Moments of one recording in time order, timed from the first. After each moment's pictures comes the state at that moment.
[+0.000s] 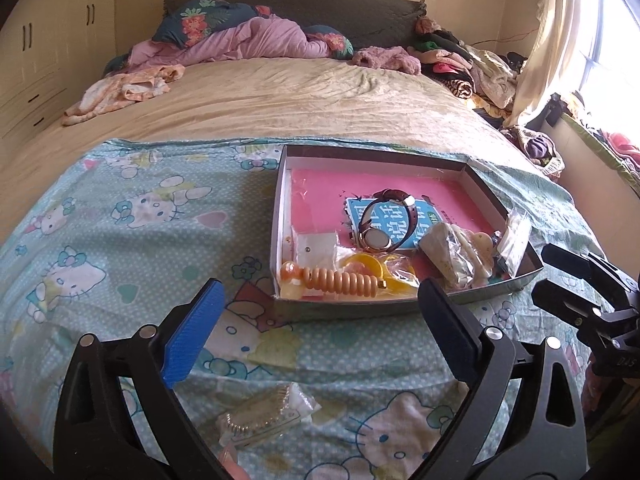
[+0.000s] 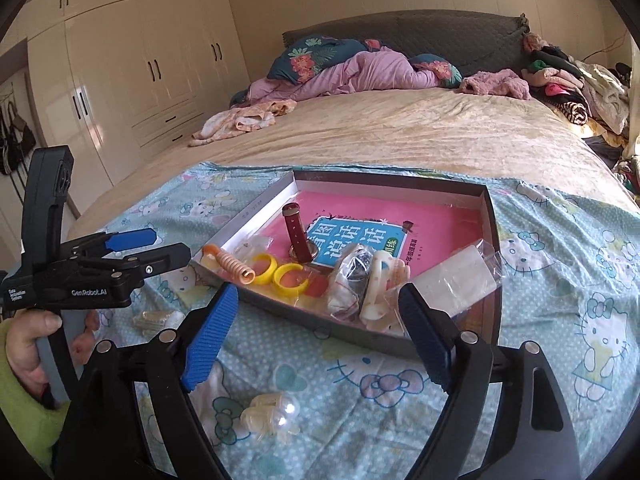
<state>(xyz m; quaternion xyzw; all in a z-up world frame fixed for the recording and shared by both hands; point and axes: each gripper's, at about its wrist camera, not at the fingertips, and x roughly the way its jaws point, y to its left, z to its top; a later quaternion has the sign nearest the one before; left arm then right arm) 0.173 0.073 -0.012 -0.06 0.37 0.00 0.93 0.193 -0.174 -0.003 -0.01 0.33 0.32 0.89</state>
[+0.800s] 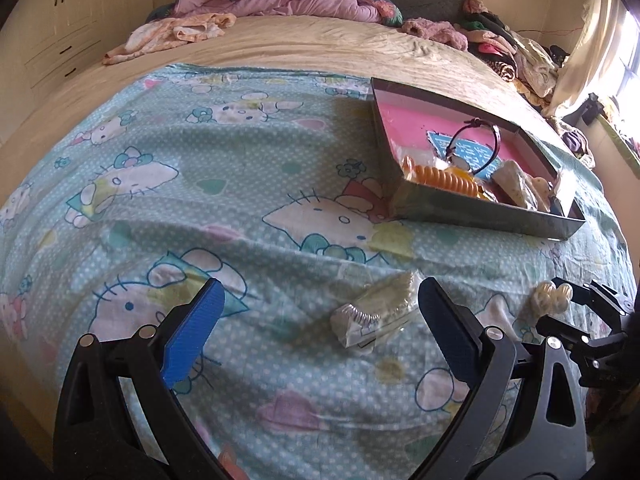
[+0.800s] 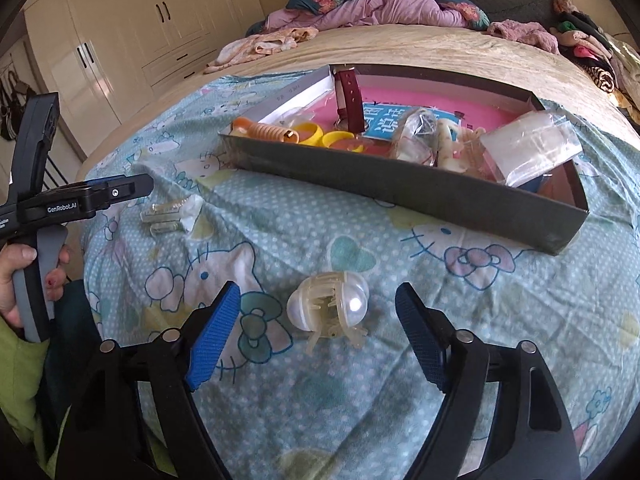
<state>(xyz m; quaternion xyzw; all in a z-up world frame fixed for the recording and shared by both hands) 0.119 0.133 -0.053 -0.09 0.44 0.05 0.89 0.155 -0.137 -0.072 -0.04 0.44 0.34 0.83</state>
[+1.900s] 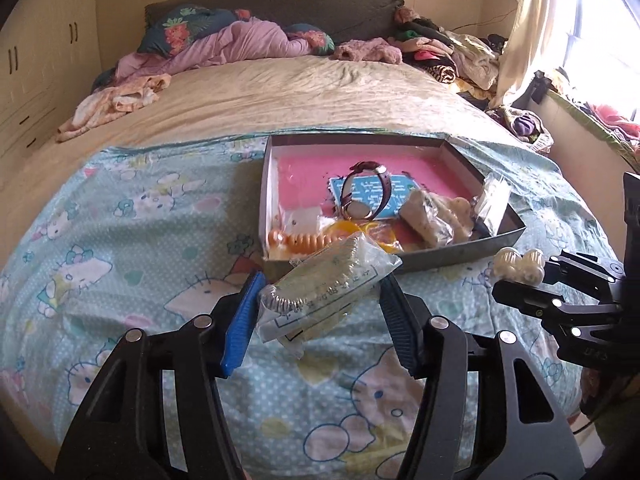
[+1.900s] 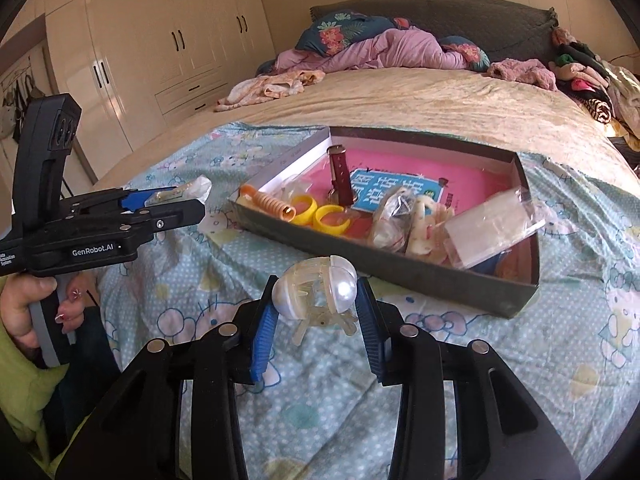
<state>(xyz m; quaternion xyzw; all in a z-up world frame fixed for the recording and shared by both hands) 0.146 0.052 -0.007 -0.02 0.37 -0.02 0.93 0.165 -0.166 -0.016 -0.03 0.35 0.35 0.87</state>
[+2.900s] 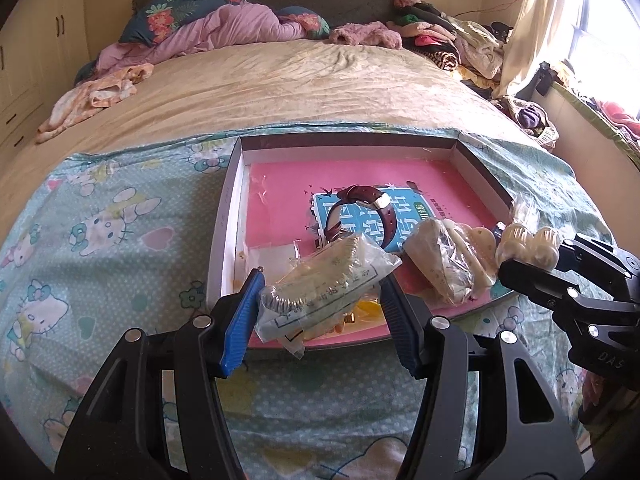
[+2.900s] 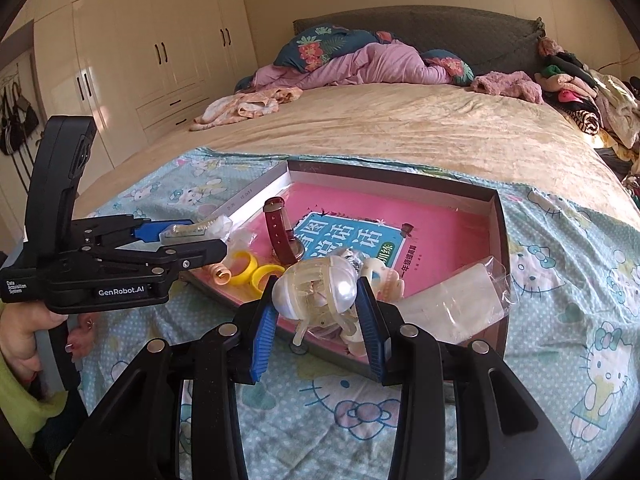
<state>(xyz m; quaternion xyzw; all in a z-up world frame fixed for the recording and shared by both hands) 0.220 0.037 -0.029 -0.02 0.40 -0.03 0.91 0.232 -0.166 -0.017 -0.04 0.34 0.33 0.88</state>
